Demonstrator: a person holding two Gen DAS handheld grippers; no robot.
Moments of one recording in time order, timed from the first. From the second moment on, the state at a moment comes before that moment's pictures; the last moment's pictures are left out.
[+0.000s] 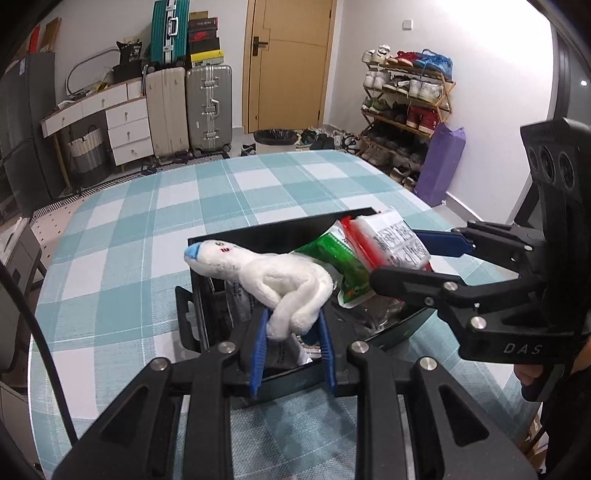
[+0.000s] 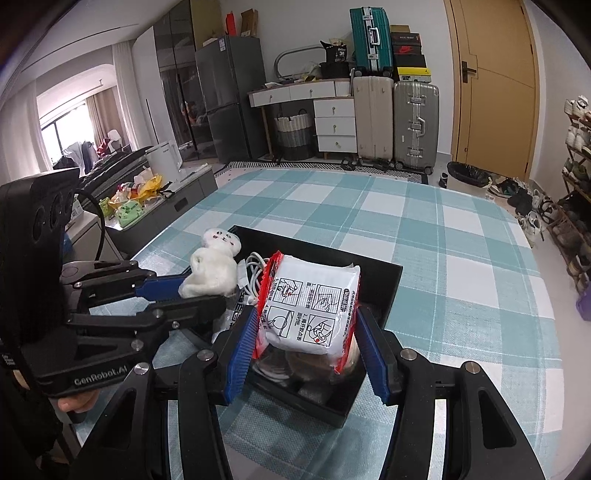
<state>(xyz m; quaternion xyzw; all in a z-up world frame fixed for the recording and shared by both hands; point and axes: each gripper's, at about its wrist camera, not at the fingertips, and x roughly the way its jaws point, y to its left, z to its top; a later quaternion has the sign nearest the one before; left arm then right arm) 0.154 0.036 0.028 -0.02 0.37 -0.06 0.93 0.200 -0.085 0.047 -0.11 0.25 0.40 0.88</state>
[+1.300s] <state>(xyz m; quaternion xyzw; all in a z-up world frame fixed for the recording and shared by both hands) 0.118 0.036 0.040 -0.01 0.34 -0.04 0.94 0.184 -0.113 0.049 -0.09 0.20 0.38 0.90</state>
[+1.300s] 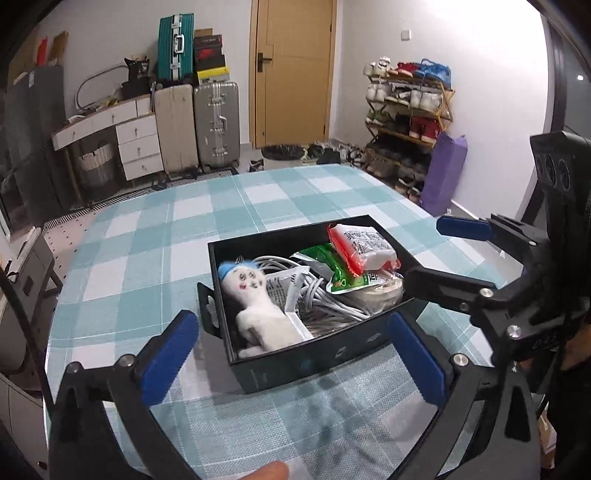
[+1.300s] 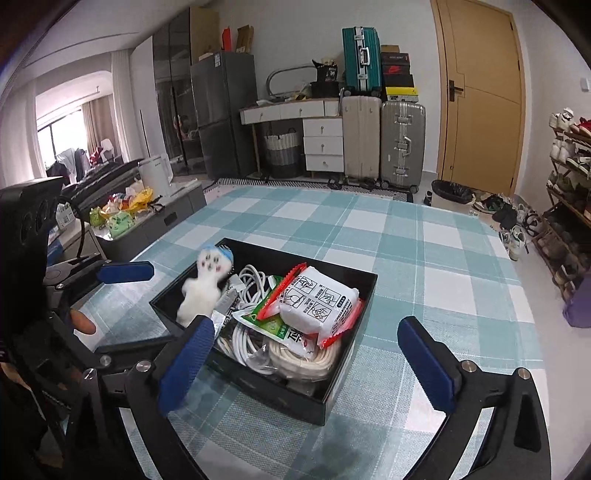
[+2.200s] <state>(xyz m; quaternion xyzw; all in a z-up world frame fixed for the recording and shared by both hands) 0.089 0.060 0.025 -0.05 0.26 0.02 0.96 0.116 -0.132 0.028 -0.08 0.11 0.38 0.92</state>
